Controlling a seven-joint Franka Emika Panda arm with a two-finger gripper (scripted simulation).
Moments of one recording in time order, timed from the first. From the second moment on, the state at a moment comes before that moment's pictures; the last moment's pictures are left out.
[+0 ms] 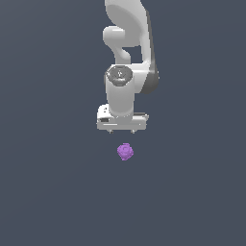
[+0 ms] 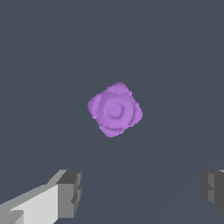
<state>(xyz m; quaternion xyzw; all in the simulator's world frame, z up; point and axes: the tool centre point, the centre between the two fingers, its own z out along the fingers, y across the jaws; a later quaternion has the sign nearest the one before) -0.016 -0.004 0.143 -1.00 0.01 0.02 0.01</state>
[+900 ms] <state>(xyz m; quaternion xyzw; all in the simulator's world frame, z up) -0.017 -0.009 0.143 -1.00 0.01 0.03 0.01</state>
